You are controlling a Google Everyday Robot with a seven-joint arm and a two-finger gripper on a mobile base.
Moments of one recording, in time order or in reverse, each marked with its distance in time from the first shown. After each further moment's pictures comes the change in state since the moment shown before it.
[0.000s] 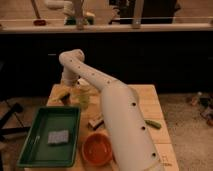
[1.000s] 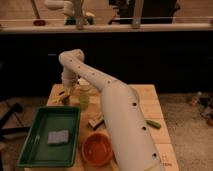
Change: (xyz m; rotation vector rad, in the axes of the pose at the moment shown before) arm -0.002 0.003 -0.003 0.005 -0.009 -0.014
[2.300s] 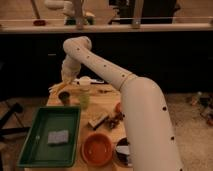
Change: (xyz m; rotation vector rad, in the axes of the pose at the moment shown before) arm -0.018 -0.003 -0.108 0.183 -0.005 -0.084
